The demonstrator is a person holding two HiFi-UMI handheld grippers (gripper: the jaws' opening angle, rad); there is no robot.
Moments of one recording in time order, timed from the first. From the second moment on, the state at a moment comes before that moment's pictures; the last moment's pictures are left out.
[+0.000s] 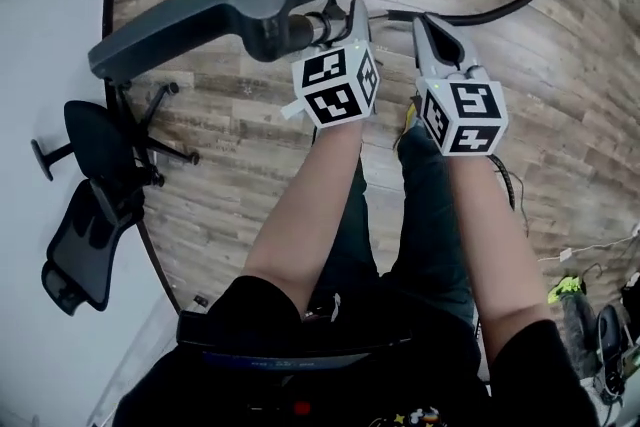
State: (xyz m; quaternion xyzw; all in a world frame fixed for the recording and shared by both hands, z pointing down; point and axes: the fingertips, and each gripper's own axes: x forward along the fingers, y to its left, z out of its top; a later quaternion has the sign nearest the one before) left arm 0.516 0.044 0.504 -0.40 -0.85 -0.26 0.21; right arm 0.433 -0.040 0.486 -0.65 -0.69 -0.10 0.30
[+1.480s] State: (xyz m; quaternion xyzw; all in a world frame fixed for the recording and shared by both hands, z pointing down) left arm 0.377 -0.028 0.207 -0.06 -0.96 0.00 0.28; right arm 0.331 -0.109 0.213 -0.50 -0.84 0.04 0.19
